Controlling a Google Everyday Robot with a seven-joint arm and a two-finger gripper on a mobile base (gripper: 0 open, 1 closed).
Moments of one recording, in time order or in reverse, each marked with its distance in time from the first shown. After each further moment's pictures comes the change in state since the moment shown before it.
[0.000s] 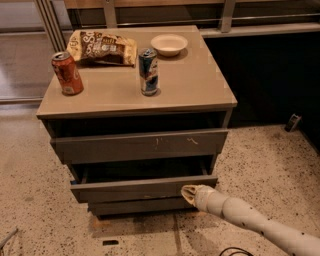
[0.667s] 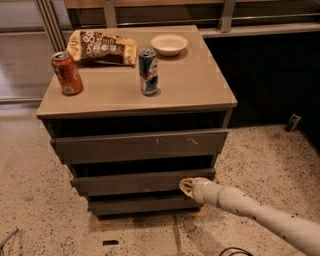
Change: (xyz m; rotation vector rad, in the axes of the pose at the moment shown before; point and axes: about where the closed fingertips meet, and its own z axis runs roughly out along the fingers) arm 0.004 -0.021 0.024 -0.037 0.021 -0.013
